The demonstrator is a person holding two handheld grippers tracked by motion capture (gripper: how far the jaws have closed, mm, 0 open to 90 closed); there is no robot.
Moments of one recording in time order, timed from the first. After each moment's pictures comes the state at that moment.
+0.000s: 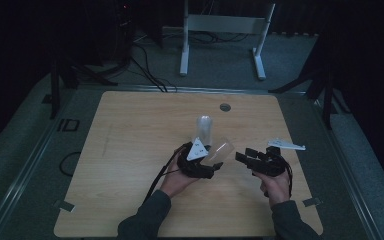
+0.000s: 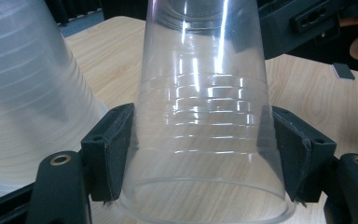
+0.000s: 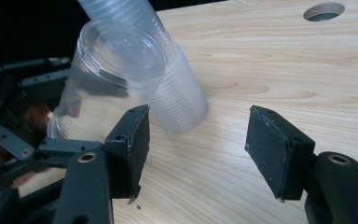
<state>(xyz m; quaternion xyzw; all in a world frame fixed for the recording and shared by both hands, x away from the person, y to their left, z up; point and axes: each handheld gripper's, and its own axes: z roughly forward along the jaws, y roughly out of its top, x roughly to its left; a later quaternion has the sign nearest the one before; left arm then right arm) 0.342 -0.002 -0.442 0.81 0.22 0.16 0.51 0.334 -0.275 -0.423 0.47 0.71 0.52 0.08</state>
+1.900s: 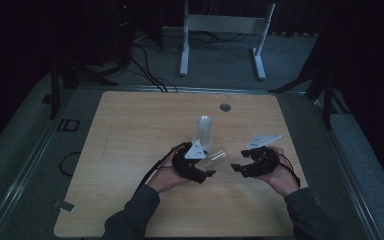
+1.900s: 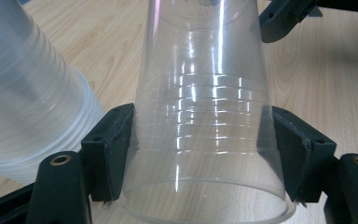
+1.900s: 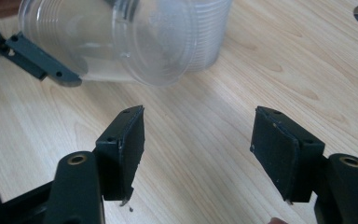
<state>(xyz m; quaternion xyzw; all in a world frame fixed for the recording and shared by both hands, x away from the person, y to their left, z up) 0.345 0.012 -0.434 0.88 0.15 0.12 0.44 0.339 -0.245 -0.396 0.31 0.88 0.33 0.13</state>
